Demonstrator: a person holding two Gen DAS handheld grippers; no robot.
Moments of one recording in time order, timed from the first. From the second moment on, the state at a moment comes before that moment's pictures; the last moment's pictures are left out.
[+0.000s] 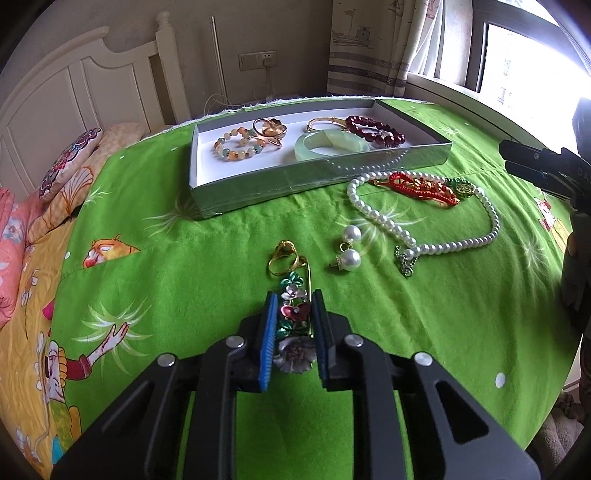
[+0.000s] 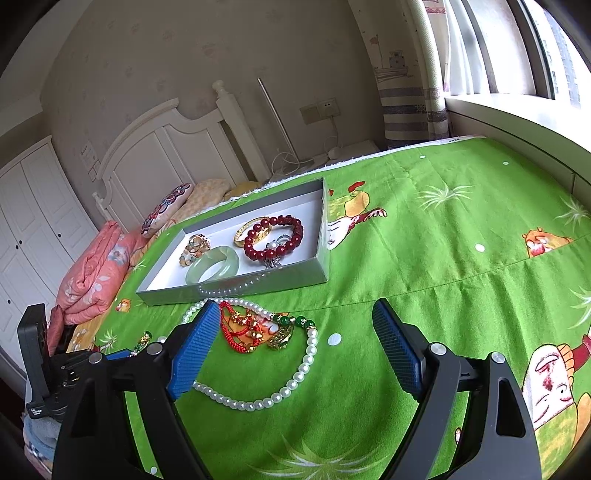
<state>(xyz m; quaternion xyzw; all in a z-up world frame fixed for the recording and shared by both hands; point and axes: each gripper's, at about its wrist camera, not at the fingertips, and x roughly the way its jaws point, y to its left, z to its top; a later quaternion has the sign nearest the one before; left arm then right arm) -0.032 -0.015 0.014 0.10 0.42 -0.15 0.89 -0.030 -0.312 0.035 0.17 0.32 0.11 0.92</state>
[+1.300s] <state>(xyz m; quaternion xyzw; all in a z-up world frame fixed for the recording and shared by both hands) -0.051 0.040 0.029 -0.09 0.35 -0.22 0.90 -0.032 -0.149 0.011 -0.13 0.43 0.26 0.86</state>
